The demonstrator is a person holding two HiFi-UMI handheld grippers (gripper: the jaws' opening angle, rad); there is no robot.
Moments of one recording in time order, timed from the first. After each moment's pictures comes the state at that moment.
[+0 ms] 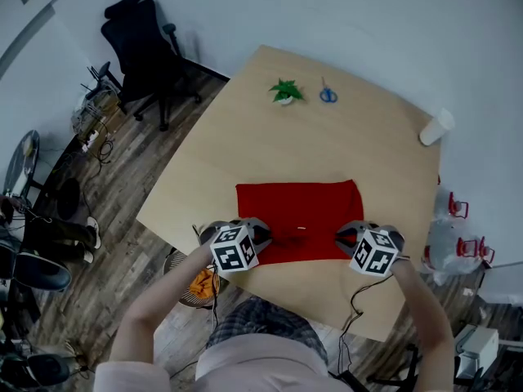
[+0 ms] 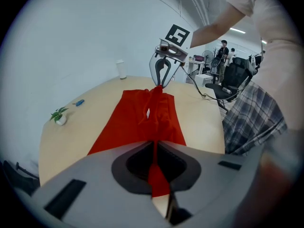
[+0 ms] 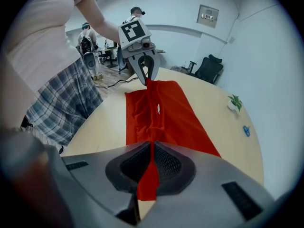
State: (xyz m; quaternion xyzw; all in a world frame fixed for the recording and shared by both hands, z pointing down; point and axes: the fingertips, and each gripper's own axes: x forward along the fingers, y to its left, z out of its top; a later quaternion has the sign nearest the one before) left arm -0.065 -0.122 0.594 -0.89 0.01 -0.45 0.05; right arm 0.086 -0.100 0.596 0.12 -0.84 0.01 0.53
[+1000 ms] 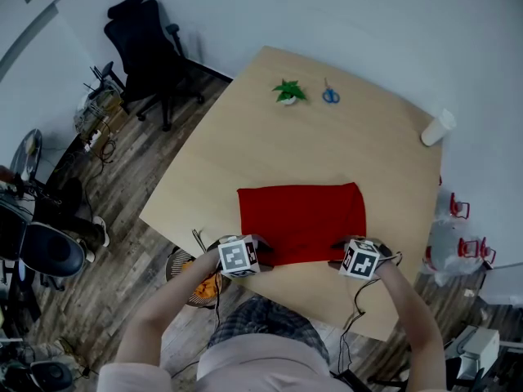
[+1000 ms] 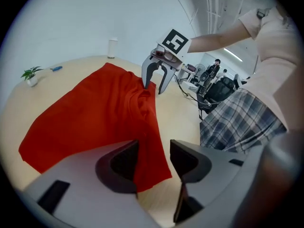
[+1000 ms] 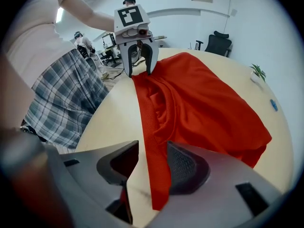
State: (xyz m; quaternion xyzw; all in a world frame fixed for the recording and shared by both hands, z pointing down) left arm -0.077 -0.052 0.648 -0.87 -0.09 -0.47 -0.11; right arm 0.079 -0.045 0.673 0.06 -0.82 0.12 0.56
